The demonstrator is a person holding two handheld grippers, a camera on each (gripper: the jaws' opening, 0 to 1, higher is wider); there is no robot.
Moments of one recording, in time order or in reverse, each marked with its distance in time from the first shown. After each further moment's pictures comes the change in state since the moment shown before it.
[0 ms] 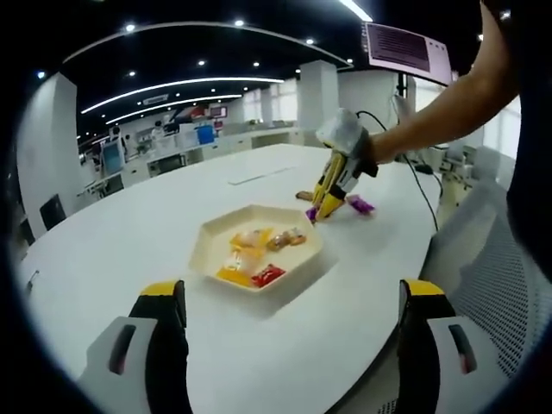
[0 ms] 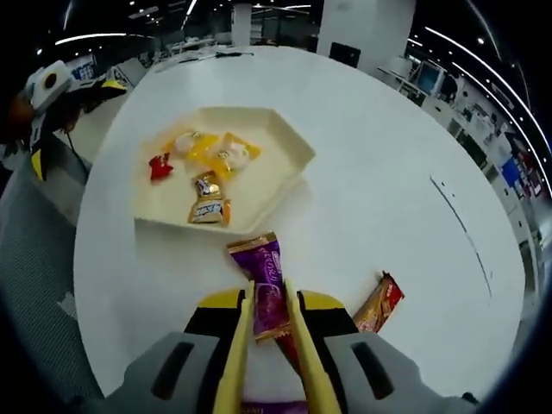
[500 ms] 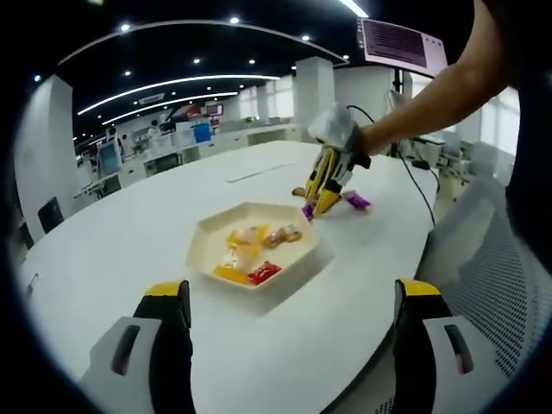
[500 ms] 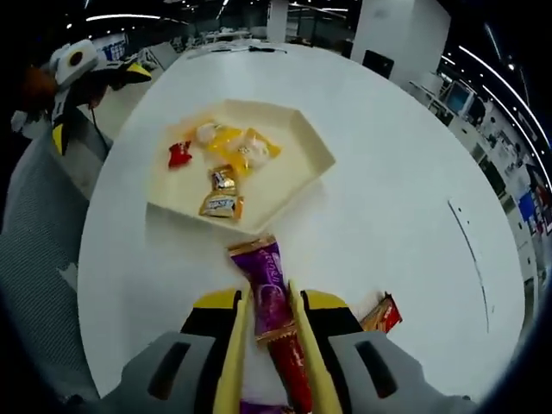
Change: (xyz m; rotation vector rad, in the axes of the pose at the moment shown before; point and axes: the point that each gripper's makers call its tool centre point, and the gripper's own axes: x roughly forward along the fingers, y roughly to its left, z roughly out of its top) left arm 0.000 -0.005 -0.002 -0.001 0.014 -0.018; right arm 0.000 -0.003 0.001 -0.071 0.020 0.093
